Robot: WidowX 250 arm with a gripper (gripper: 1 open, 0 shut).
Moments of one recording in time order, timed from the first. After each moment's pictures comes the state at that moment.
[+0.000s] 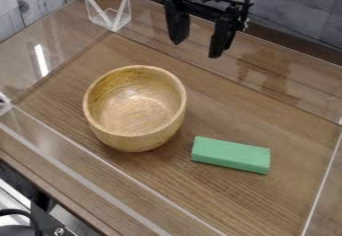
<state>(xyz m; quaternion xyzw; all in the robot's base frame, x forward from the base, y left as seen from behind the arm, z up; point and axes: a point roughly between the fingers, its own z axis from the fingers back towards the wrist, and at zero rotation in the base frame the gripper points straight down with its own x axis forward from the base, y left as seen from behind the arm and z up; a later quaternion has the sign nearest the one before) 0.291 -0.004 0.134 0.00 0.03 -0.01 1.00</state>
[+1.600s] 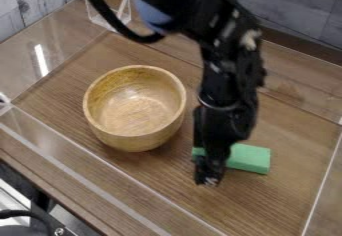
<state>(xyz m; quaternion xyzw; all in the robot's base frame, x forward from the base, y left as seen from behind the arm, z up) 0.221 -0.062 0.038 0.03 0.00 -0.49 0.87</state>
